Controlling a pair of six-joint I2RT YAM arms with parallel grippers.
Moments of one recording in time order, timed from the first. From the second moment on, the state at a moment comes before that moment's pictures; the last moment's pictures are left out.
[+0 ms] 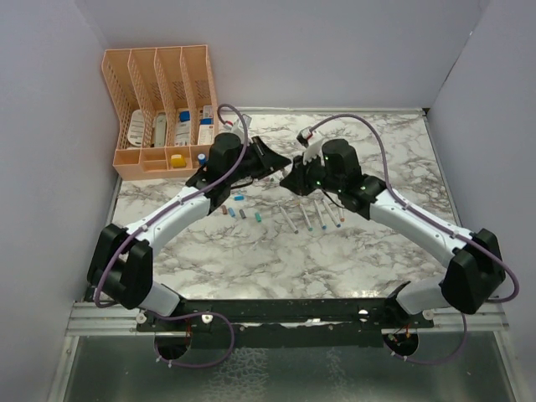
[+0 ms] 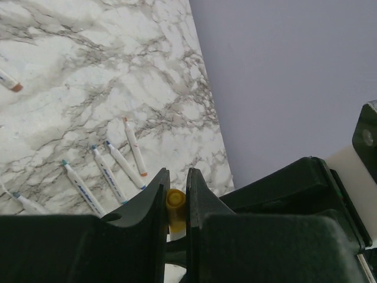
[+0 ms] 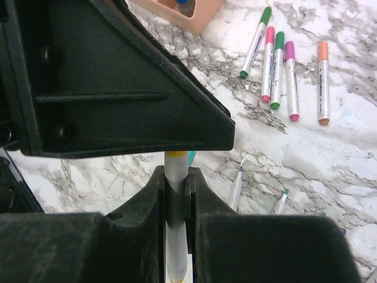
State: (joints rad) left arm -0.53 1.45 1.02 0.18 0.27 -0.95; right arm 0.66 1.45 1.13 -0.14 -0.24 0.19
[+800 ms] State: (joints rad) left arm -0.37 1.44 0.93 0.00 0.20 -0.80; right arm 0.66 1.44 0.95 -0.30 0.04 0.21
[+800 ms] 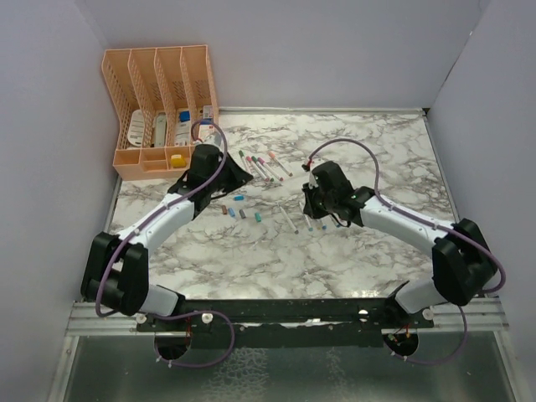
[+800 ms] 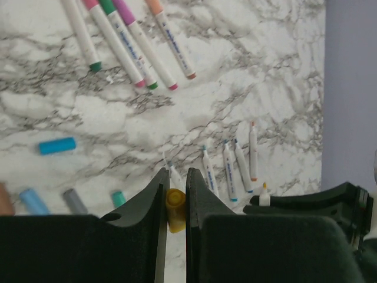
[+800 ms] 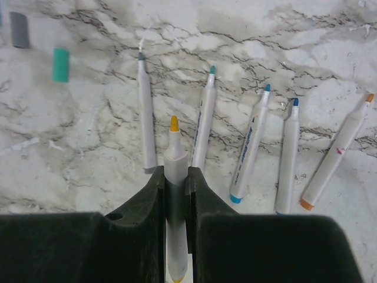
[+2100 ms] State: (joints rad) left arm -0.50 1.41 0.73 -0.27 0.03 -0.60; right arm 0.40 2.06 1.51 -0.32 0.11 0.11
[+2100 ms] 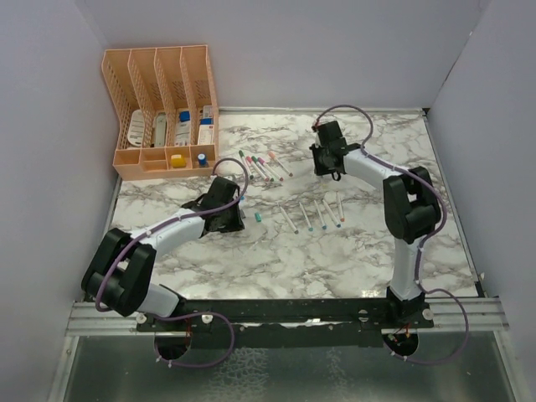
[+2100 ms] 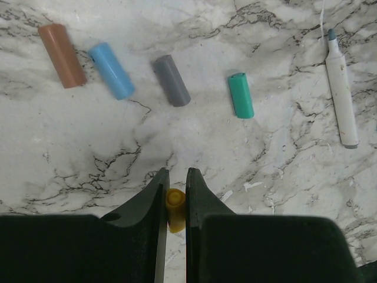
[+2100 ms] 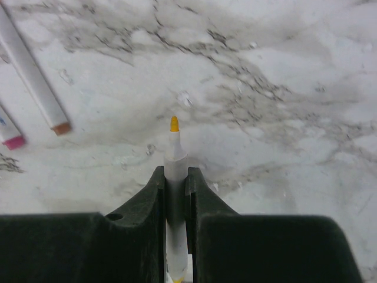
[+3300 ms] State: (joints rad) left arm -0.53 1.31 0.61 -0.30 0.01 -0.57; right arm 0.27 1.63 0.93 -0.37 0.16 0.27
